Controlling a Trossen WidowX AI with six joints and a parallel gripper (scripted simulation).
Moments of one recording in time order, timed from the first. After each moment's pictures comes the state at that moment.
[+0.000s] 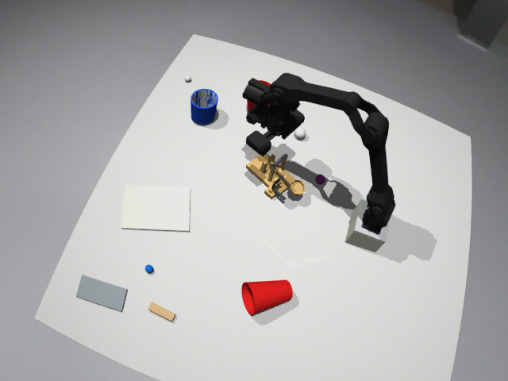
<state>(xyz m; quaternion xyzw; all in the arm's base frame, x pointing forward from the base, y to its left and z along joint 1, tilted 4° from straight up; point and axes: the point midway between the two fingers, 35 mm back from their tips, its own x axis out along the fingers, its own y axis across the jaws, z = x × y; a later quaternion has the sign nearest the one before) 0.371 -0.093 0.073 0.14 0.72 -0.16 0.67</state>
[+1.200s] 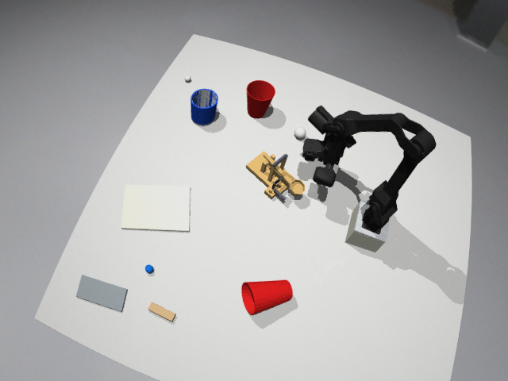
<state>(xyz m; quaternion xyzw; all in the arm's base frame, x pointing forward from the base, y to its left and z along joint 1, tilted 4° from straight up) 0.195 -0.126 -0.002 -0.02 0.72 0.00 0.69</state>
